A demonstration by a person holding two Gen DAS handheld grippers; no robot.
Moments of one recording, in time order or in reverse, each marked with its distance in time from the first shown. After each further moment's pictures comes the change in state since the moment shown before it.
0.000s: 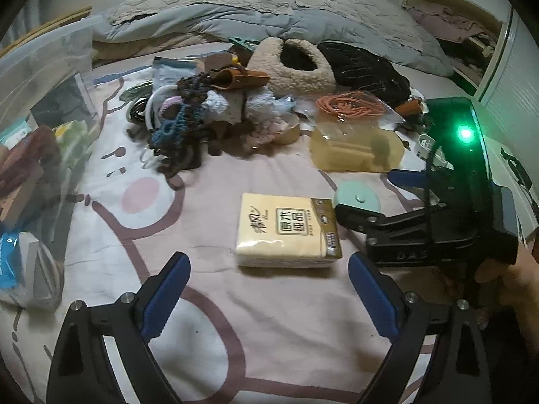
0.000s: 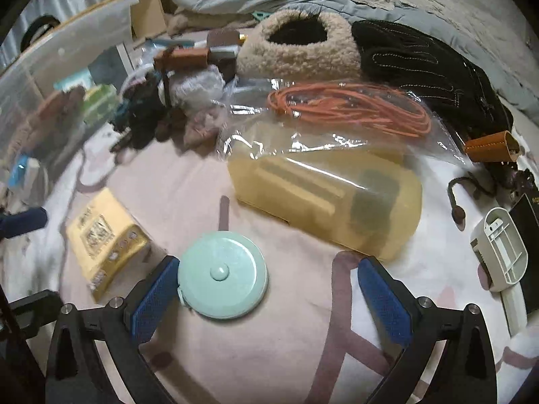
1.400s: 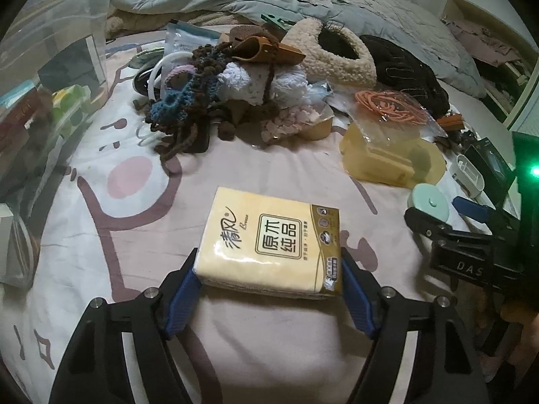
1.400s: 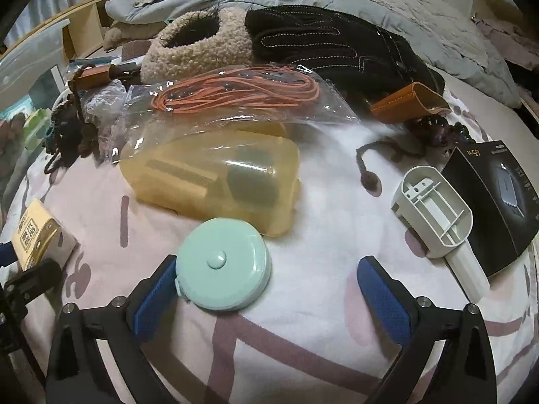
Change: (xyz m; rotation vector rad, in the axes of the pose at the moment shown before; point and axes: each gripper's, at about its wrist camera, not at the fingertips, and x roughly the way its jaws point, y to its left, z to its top) left arm 0.041 0.009 0.005 -0.147 0.031 0.063; right arm -0.008 -0.042 -0.009 0.151 -0.004 -0.192
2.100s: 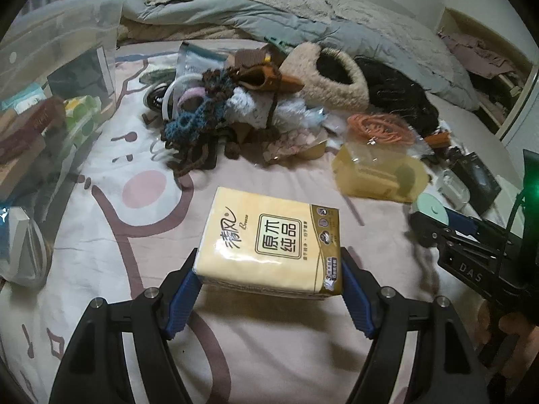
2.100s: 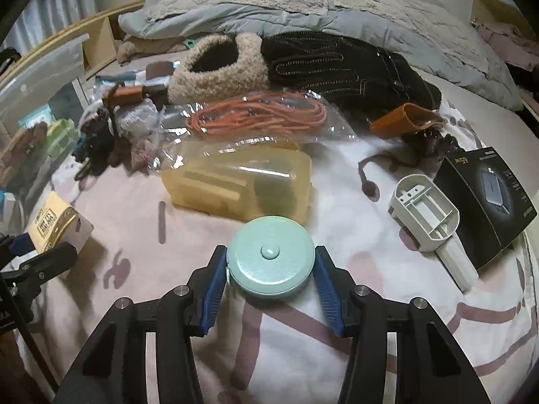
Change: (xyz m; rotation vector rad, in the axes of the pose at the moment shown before) left arm -0.030 0.005 0.004 -0.013 -0.054 -0.039; right arm -0.036 -0.006 -0.002 0.009 -0.061 0.052
